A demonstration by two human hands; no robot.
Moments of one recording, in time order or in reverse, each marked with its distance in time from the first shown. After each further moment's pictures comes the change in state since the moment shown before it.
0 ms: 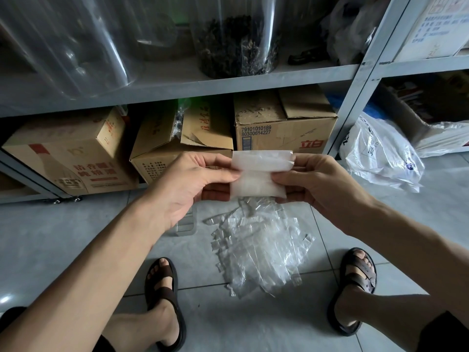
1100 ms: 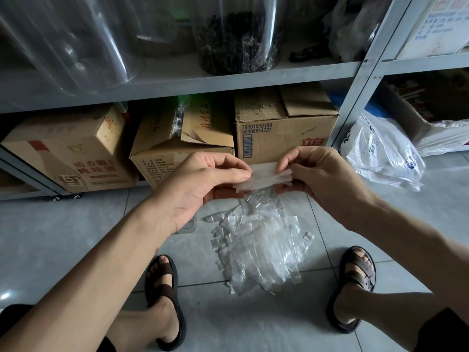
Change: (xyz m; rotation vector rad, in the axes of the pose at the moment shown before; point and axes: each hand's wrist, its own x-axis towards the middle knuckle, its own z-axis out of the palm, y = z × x) left_hand -0.005 -0.004 0.006 0.040 -0.129 0.059; right_hand 0.001 -0.002 0.002 -0.119 -0.042 -0.174
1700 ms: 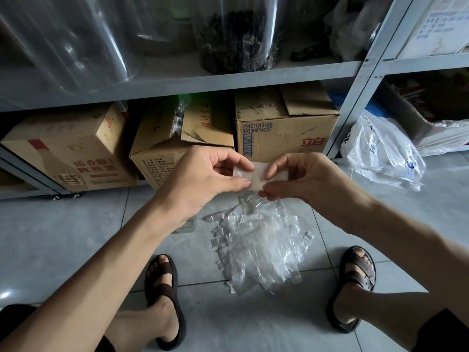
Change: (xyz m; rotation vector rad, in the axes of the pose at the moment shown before) left_hand 0.000 -0.001 0.000 0.367 0.115 0.217; right_hand -0.004 -0.001 0.007 -0.081 -0.098 0.066
